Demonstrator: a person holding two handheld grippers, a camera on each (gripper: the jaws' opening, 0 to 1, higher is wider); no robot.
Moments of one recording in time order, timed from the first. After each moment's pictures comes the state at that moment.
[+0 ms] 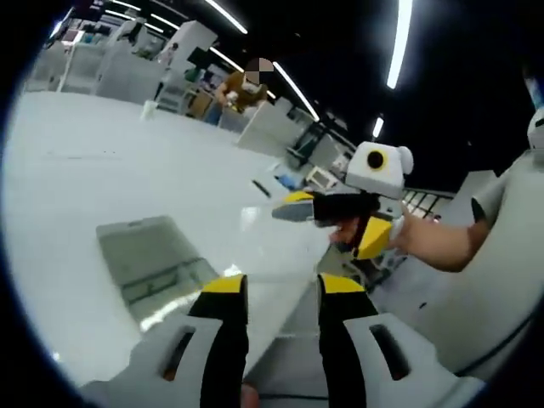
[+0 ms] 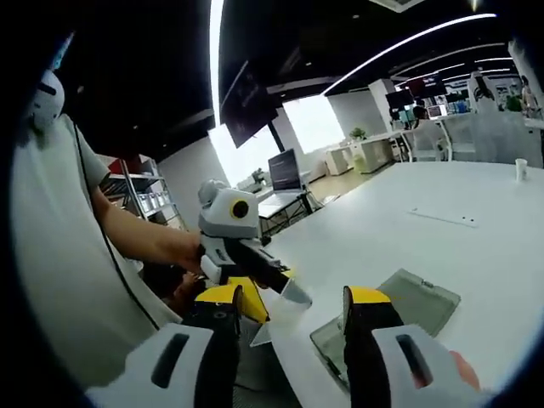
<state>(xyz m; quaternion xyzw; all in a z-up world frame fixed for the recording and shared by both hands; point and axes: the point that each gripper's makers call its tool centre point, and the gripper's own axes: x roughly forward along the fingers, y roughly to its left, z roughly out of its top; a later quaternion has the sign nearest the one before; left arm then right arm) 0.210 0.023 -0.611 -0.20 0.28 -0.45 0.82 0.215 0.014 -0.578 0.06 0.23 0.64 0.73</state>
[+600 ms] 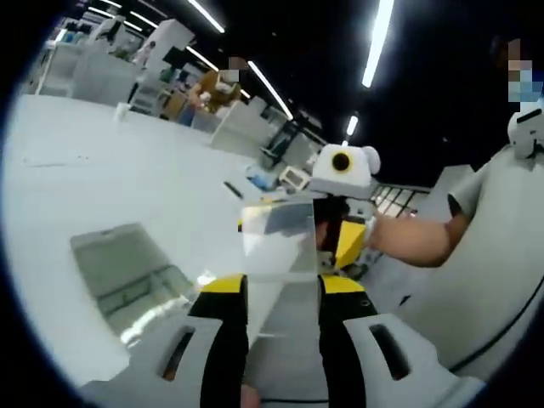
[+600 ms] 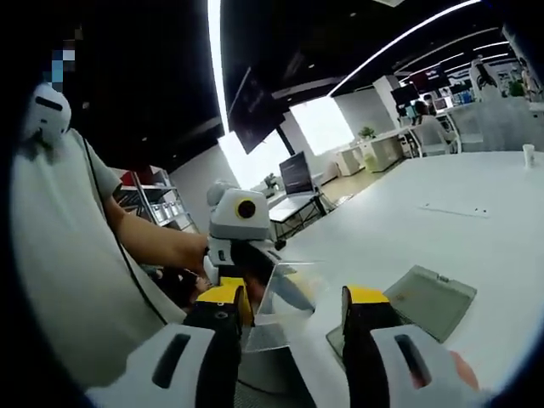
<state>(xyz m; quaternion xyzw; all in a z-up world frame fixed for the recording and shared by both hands) 0.197 0.004 -0.592 -0.21 0.26 -0.51 0.79 0.207 0.013 -0.576 0.10 0.24 0.66 0.71</state>
